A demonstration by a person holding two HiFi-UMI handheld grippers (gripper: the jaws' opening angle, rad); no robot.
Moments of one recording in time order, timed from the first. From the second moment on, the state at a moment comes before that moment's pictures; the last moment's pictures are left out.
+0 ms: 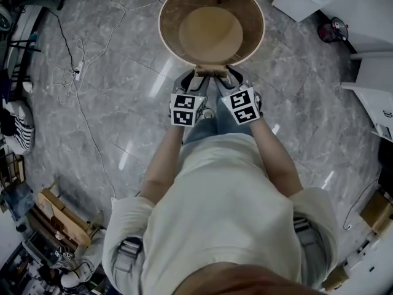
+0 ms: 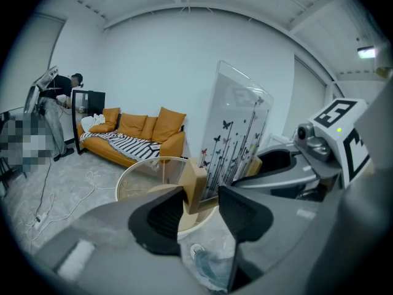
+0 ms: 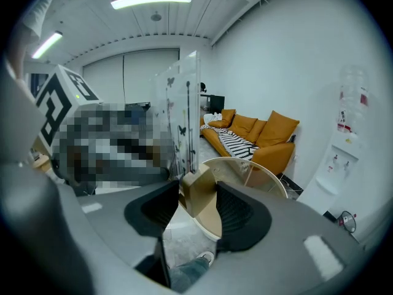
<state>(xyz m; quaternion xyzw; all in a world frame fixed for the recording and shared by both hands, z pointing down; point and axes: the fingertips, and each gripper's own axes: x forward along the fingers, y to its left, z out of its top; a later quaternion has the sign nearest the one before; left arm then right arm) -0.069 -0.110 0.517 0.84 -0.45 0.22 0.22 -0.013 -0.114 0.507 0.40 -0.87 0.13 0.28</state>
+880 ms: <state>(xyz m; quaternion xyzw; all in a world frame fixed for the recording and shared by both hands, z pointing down) -0.084 -0.093 0.421 0.85 -0.46 0.17 0.18 -0.028 -0.096 0.414 0.40 -0.88 0.07 0.23</state>
